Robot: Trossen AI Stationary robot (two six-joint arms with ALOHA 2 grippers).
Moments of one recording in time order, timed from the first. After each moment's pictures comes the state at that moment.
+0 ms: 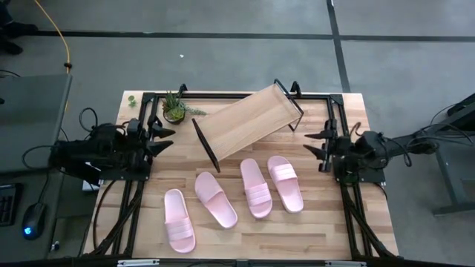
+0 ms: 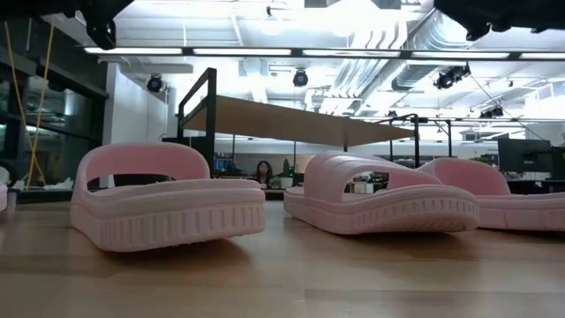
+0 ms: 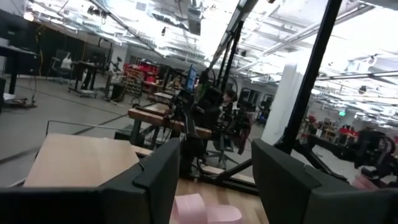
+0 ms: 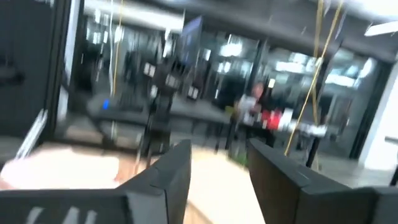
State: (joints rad) left arm 0.12 0.14 0.32 0.05 -0.06 -0.26; right arm 0.21 0.29 0.27 0.22 0.33 -0.31
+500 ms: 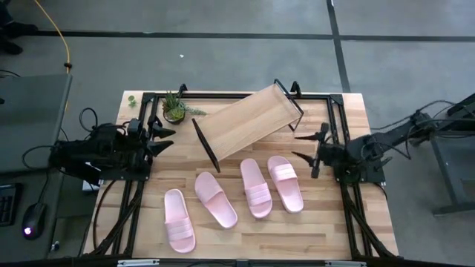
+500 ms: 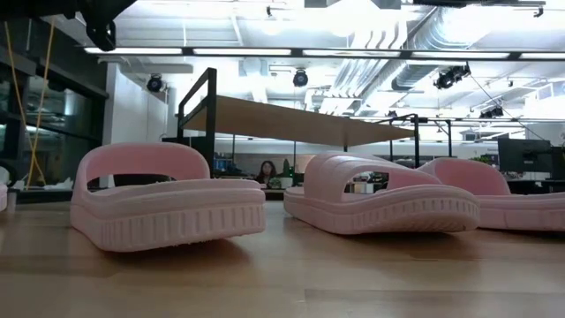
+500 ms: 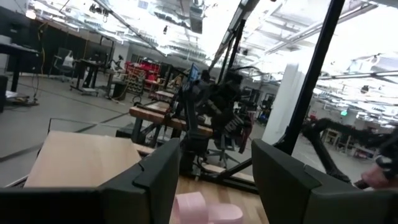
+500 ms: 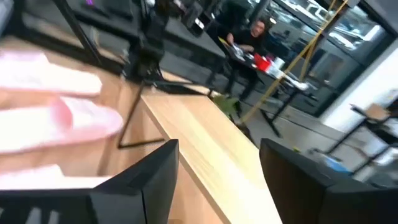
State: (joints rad) left arm 0.12 0.14 0.32 0.04 -0.06 -0.26; right arm 0.44 0.68 0.61 -0.12 0.70 -0.38
